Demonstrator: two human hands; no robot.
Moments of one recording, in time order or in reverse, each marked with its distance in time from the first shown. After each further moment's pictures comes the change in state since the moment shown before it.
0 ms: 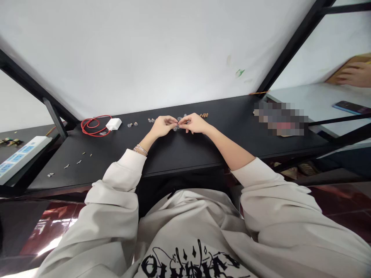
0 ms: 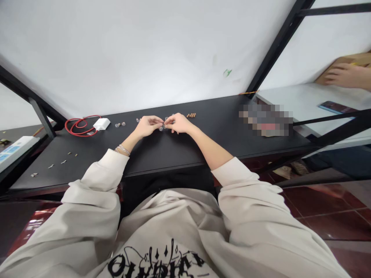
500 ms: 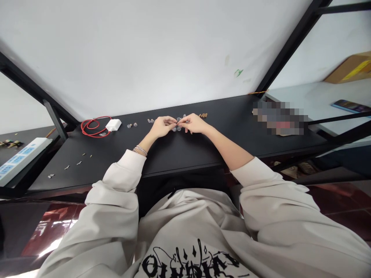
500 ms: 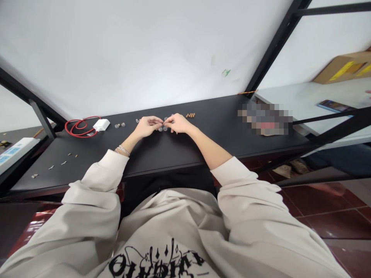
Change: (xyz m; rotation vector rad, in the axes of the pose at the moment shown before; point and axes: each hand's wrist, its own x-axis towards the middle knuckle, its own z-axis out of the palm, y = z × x) left_hand 0.000 0.002 0.001 -0.037 -0.015 -0.028; right_hand 0.003 0.002 0.001 -0.044 0.008 0.000
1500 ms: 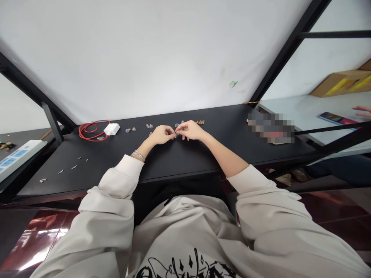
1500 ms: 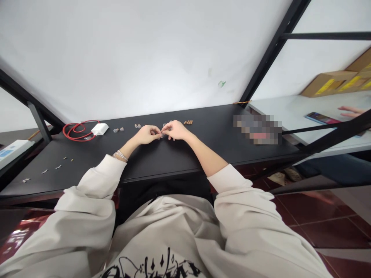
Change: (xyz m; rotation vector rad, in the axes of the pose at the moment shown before) left_hand -0.005 0.006 -0.001 0.366 -0.127 0.001; right_hand -0.007 -0.010 0.000 0.106 -0.021 -0.011
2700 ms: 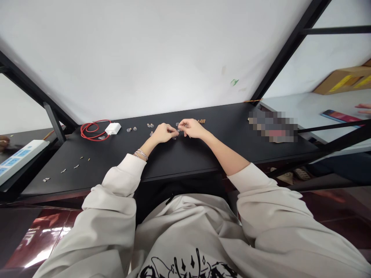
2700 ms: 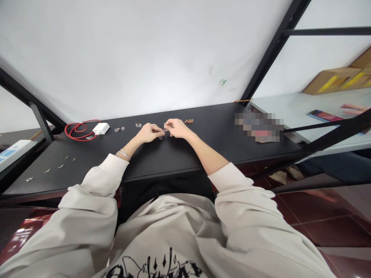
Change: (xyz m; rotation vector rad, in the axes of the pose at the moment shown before) left_hand 0.003 0.006 0.003 0.059 0.046 0.054; right_hand 0.006 0.010 -0.001 -0.054 0.110 -0.025
